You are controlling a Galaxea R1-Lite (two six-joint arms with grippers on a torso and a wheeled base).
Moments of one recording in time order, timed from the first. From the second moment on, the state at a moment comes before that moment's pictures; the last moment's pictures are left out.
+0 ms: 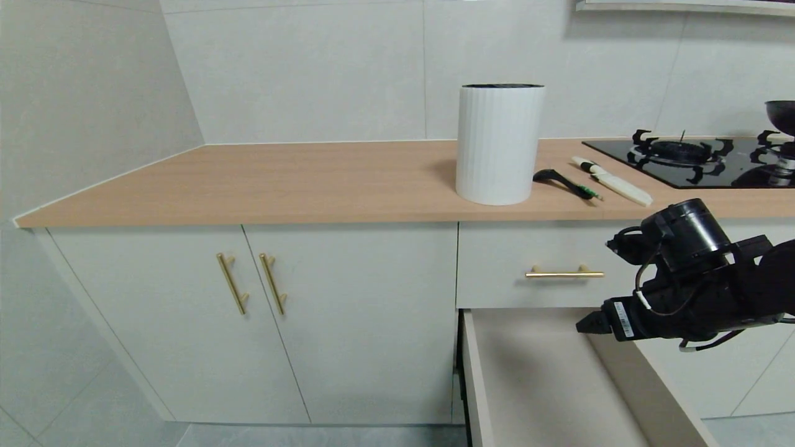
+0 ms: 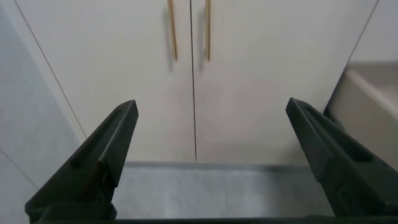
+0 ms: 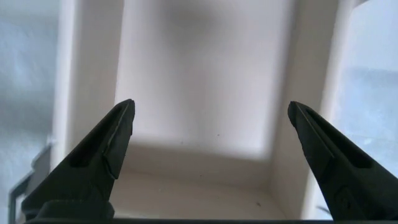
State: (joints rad) left arm 0.00 0.00 0.00 0.00 0.03 -0.01; right arm 0.31 1.71 -0.97 0.19 -0.11 0.15
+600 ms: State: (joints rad) left arm 0.00 0.00 0.00 0.00 0.03 -0.01; right arm 0.31 1.71 -0.97 0.19 -0.11 0.15
